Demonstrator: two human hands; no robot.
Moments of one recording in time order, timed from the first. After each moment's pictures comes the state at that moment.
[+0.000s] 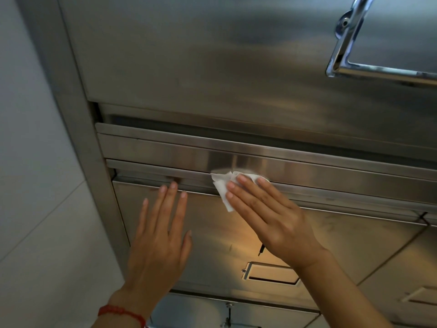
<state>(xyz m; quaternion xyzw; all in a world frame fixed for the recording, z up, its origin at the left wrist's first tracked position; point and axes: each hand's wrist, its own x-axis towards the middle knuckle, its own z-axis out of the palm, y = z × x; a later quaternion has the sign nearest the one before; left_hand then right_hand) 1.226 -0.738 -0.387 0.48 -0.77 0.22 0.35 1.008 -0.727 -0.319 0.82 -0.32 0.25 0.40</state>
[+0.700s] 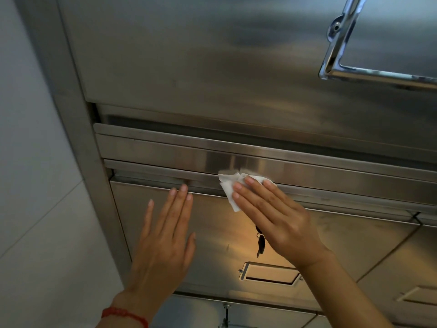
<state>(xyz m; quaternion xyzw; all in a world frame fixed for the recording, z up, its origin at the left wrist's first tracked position) 1.217 -0.734 -0.387 0.47 -0.78 0.21 0.34 0.995 -0.725 -0.320 0.82 -0.32 0.25 0.40</state>
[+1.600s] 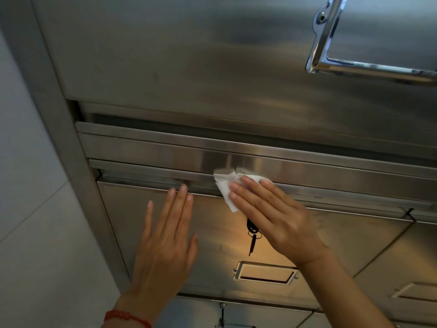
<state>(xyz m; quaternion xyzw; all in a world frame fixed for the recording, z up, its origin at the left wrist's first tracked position) 1.199 -0.733 -0.391 0.47 -0.78 0.22 0.35 0.979 -0.728 -0.322 0.82 -0.31 0.24 0.41</state>
